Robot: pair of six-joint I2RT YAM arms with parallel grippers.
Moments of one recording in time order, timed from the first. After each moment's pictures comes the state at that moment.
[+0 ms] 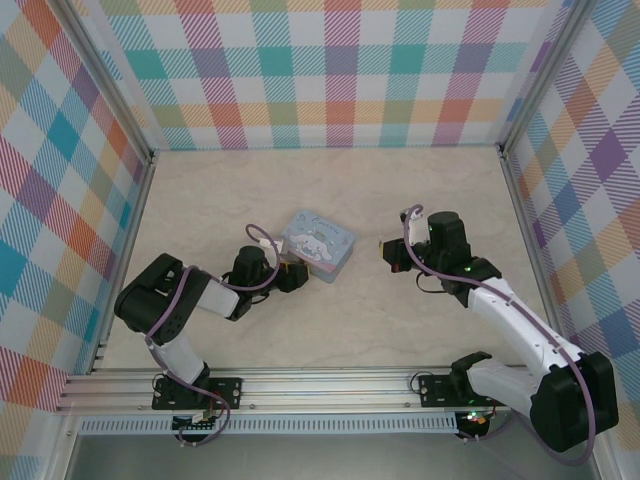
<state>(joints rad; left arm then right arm) -0.48 1.72 0.42 0.79 0.37 -0.45 0.38 1.06 0.71 -0.28 -0.39 0.31</state>
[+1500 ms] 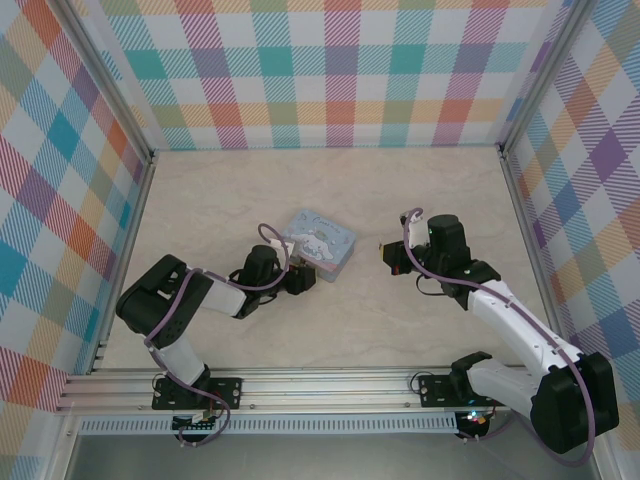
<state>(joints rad) -0.56 1.70 0.48 0.66 0.32 -0.45 0.38 1.05 0.68 -0.26 -0.39 0.31</state>
